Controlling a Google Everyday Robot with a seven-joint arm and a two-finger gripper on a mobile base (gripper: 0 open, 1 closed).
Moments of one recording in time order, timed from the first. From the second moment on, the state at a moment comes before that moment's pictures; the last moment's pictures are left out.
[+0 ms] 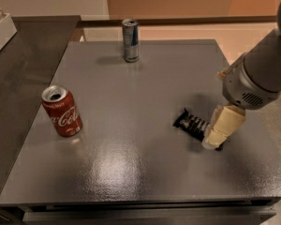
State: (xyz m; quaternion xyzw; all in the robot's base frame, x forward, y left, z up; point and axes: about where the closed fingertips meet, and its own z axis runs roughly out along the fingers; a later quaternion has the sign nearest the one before) arm 0.450 -0.170 0.888 -0.57 0.80 0.01 0.20
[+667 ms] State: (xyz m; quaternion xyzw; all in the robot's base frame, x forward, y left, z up) arm 0.451 -0.164 0.849 -0.56 0.81 0.03 0.19
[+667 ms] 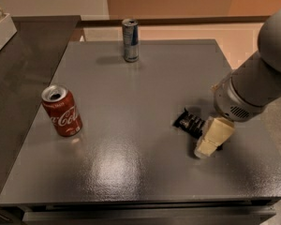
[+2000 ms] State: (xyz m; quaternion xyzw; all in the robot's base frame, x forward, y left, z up) arm 0.449 -0.160 0.826 -0.55 0.82 0.06 0.17
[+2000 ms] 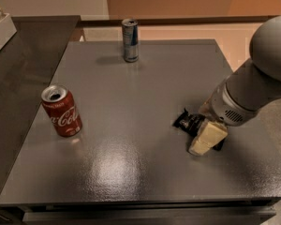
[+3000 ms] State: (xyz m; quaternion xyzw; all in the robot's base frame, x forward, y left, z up) arm 0.452 -0.163 0.853 -0.55 0.81 0.07 0.18
